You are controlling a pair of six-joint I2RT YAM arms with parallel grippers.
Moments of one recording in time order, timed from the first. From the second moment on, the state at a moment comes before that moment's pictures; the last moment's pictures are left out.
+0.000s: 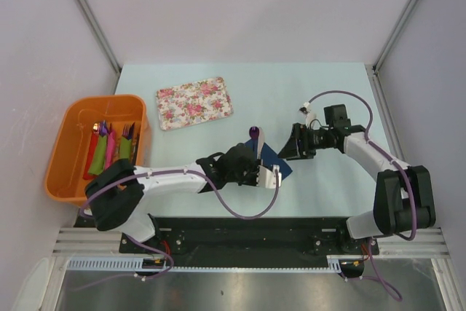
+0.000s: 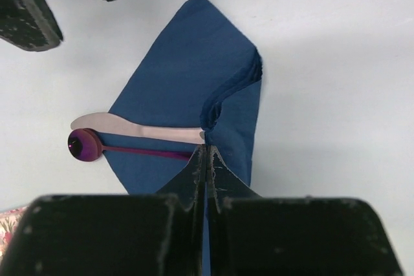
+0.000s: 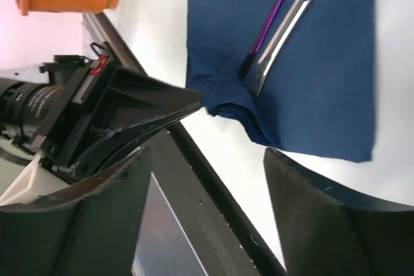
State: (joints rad) left arm -1.04 1.52 0.82 0.01 0.13 0.74; right arm 0.16 1.42 0.88 -0.47 -0.94 0.16
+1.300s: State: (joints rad) left arm -0.91 1.77 0.98 0.00 0.13 0.72; right arm 0.30 1.78 0.78 -0.18 -1.00 0.41
